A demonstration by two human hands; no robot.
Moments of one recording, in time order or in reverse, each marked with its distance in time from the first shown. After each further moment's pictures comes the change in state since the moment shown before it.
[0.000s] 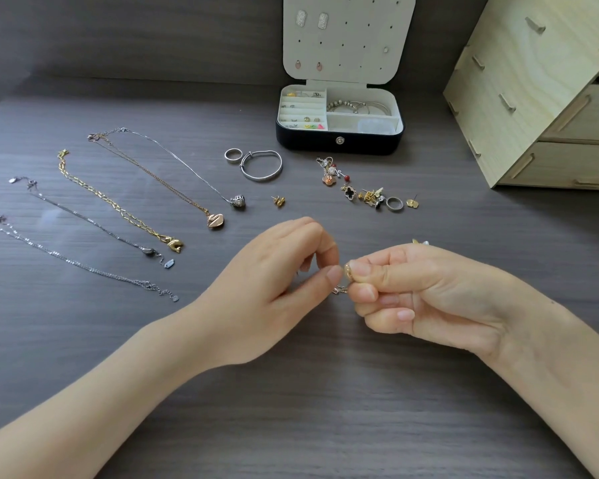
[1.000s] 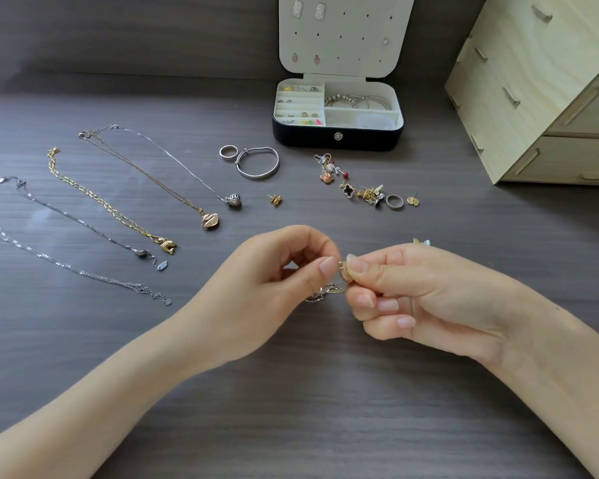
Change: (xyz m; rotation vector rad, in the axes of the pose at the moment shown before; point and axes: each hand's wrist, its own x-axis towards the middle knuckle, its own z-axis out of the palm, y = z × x) left_hand 0.001 0.008 0.000 -0.440 0.009 -0.310; right_hand 0.003 0.004 -0.002 -0.022 0.000 -0.024
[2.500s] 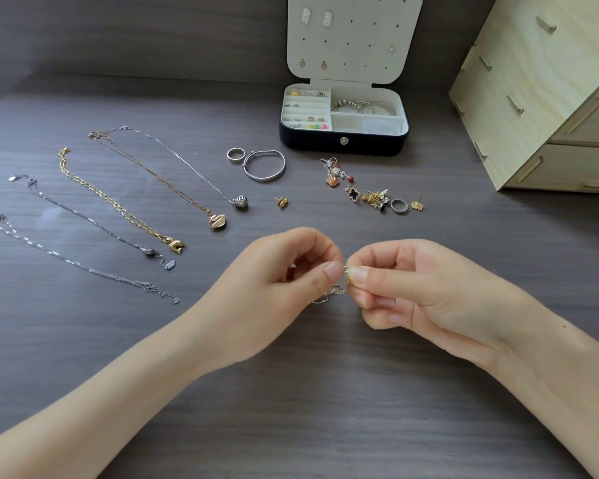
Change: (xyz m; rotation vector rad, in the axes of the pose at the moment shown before) left_hand 0.001 -0.006 -0.001 0.015 -0.003 0.001; right_hand 0.002 0.004 0.003 -0.130 0.084 -0.164
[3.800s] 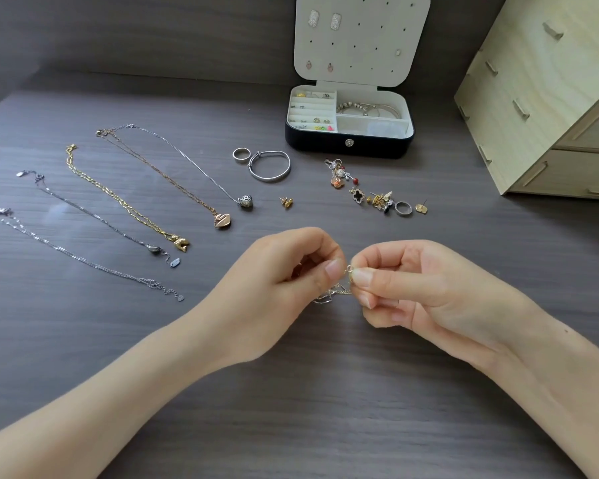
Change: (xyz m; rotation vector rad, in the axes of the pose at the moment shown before) left_hand -0.001 0.003 0.000 0.074 0.041 0.050; right_hand 0.001 0.001 0.000 0.024 -0.004 -0.044
